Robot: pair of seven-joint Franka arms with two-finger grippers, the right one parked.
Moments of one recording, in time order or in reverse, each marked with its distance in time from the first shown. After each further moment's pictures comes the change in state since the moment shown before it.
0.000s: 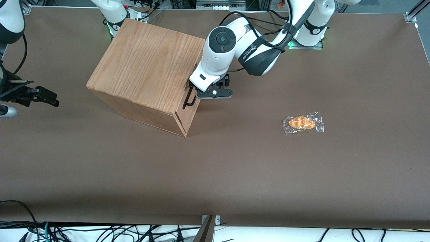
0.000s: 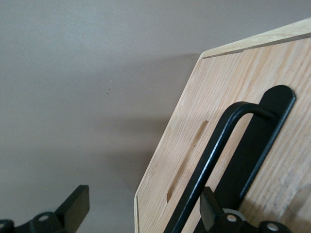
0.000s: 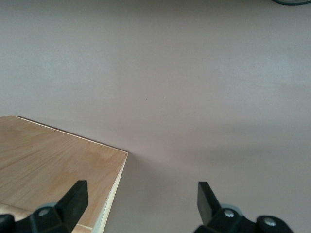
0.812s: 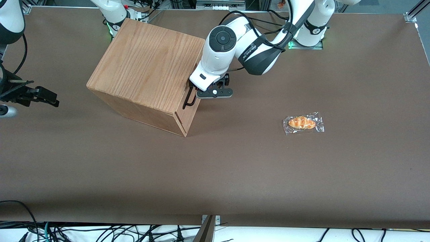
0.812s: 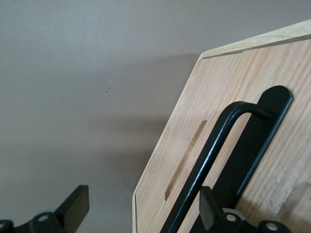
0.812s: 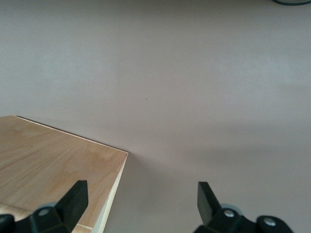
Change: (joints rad) arm 0.001 -0.003 -0.003 0.001 -0.001 0.000 -0.015
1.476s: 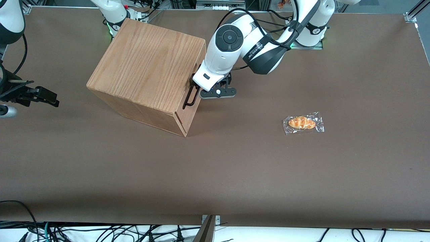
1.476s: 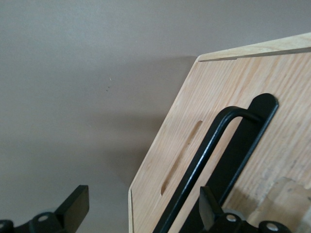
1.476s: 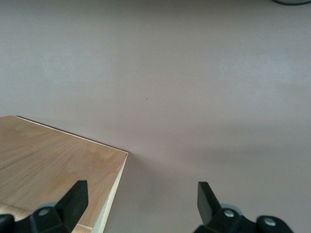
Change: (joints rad) arm 0.015 -0.018 0.000 0.000 -0.024 -0.009 0.000
